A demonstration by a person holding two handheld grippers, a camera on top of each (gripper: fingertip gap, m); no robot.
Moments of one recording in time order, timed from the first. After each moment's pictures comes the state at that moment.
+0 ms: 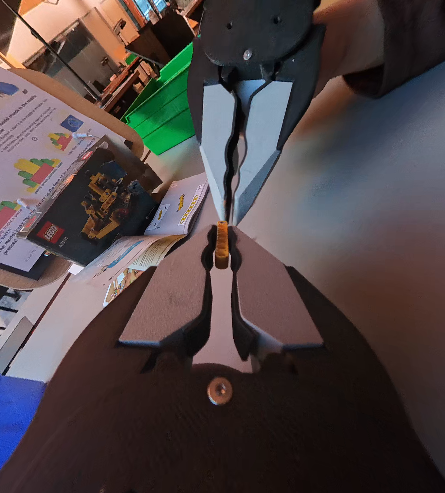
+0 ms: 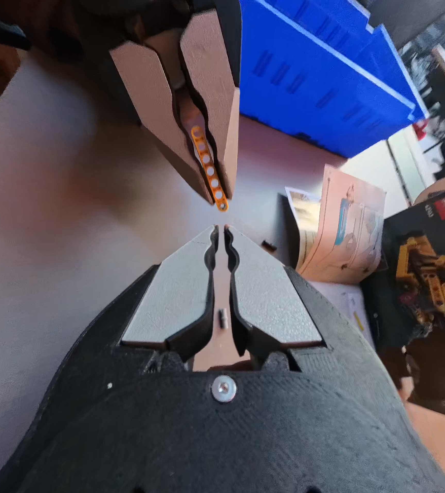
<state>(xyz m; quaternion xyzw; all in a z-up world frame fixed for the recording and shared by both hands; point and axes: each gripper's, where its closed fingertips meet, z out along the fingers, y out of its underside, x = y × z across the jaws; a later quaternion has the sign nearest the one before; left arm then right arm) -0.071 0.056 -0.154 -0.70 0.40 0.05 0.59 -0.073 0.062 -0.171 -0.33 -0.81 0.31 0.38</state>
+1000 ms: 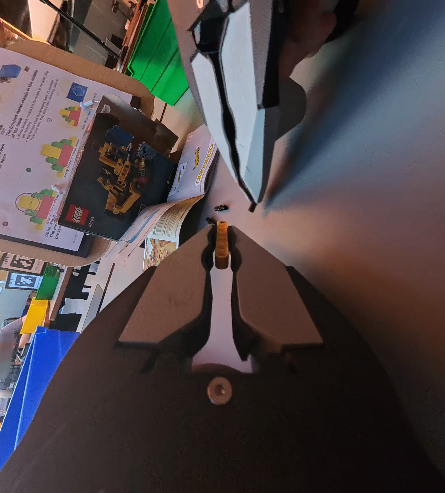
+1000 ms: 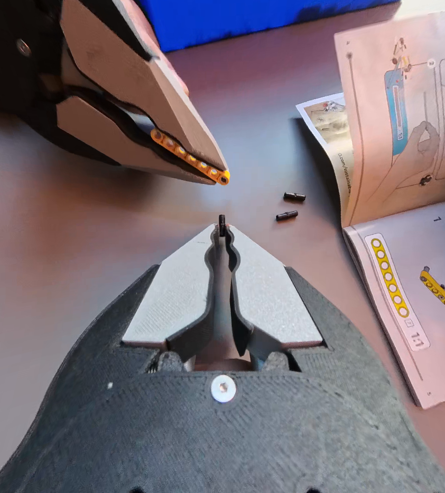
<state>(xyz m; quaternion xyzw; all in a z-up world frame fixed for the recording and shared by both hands) -0.097 0.067 -0.184 -0.71 0.43 0.21 0.52 -0.078 0.072 -0.206 -0.53 -0.74 0.34 0.23</state>
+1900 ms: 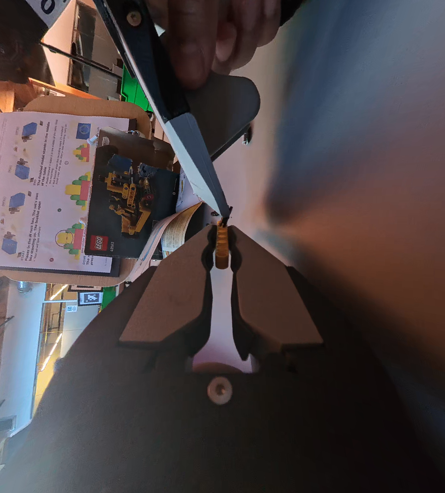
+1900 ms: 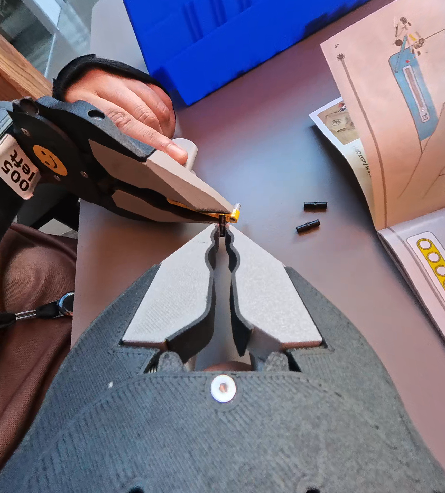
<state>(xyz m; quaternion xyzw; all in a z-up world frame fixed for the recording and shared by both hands) -0.089 0.067 -0.191 -0.65 0.50 0.29 0.49 -0.086 0.058 -0.190 -0.58 -0.67 0.45 0.13</state>
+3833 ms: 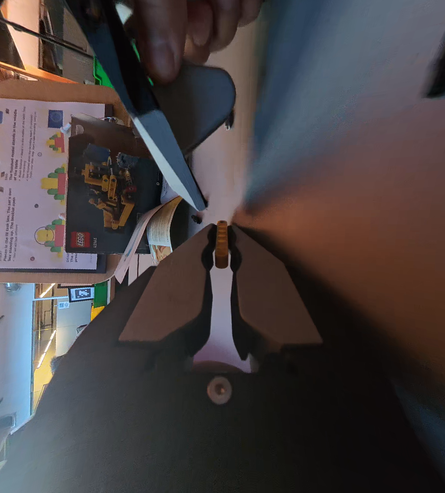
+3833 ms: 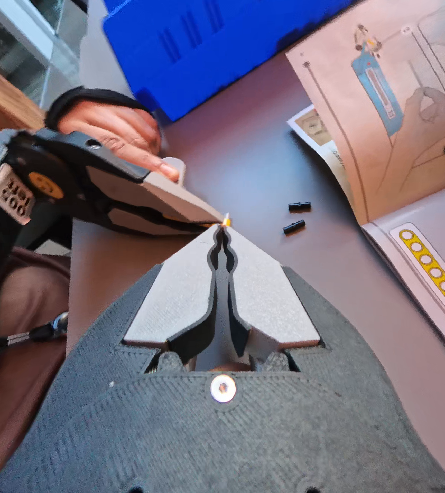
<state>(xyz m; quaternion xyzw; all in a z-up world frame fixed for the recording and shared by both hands) -0.093 0.066 -0.205 -0.67 0.51 0.29 0.45 -0.091 0.067 -0.190 -0.60 -0.64 0.46 0.15</state>
